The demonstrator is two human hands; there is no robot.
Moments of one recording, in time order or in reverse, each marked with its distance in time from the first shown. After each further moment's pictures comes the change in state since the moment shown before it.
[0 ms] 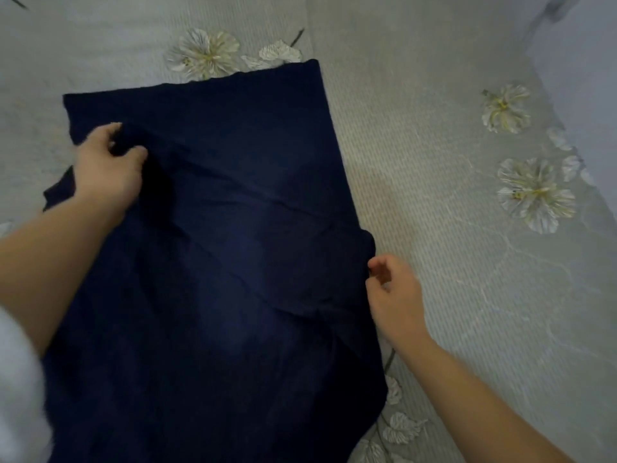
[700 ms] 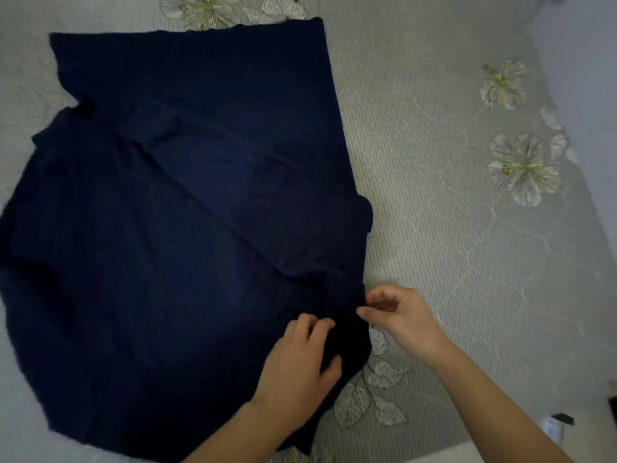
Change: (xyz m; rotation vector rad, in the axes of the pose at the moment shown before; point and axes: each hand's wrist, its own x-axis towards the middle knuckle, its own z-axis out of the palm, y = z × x) left_hand -0.311 -0.087 0.091 0.432 -0.731 0.496; right_hand -0.059 0.031 -0.042 0.101 -0.439 0.179
